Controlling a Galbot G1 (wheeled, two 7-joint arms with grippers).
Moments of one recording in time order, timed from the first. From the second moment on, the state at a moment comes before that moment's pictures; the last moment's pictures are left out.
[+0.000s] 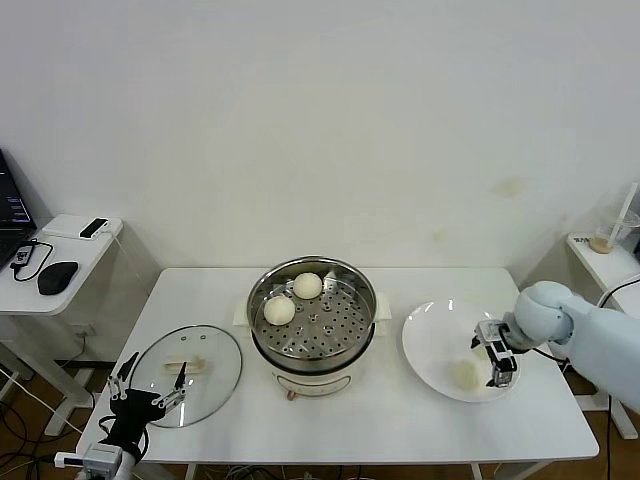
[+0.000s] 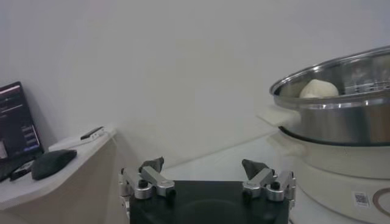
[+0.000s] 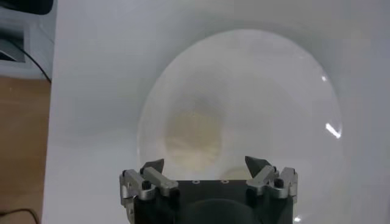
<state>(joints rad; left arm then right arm) 1.70 -1.25 -0.75 -2.10 -0.04 0.07 0.04 -0.14 0.49 -0.75 1.51 -0.18 -0.30 -1.08</state>
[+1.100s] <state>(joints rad) 1.69 -1.25 -0.75 -2.09 -0.04 0.07 0.04 -0.19 0.55 -0.72 1.45 -0.19 -0.34 -1.07</state>
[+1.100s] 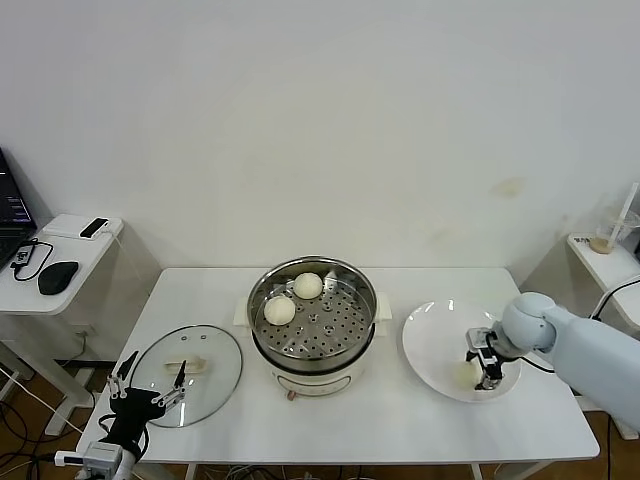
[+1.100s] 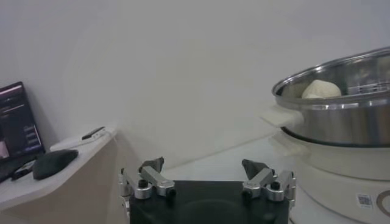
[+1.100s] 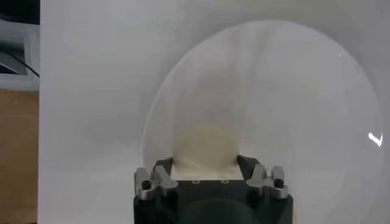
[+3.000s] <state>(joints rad) 1.72 -1.27 -0.80 -2.15 -0.05 0.08 0.03 0.45 1.11 -1.16 1.42 0.08 -0.21 -1.00</state>
